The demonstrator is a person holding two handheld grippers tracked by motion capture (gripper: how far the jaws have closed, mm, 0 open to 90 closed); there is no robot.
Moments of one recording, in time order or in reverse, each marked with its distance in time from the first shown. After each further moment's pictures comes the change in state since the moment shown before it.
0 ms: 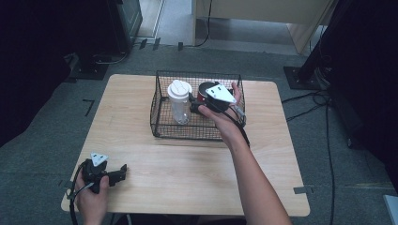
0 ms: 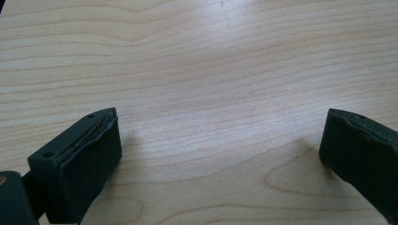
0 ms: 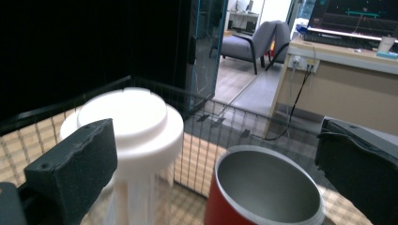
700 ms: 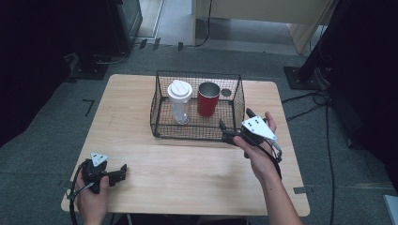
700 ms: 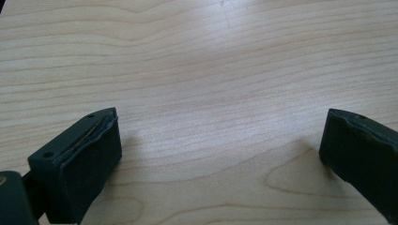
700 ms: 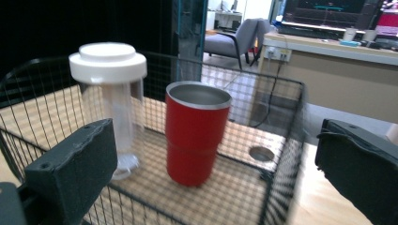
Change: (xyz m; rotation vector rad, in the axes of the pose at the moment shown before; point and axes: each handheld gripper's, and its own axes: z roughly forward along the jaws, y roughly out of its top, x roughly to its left) left arm 0.000 0.000 0.000 -0.002 0.001 -0.001; right arm -0.038 -0.044 -0.118 -0.008 -0.056 0.031
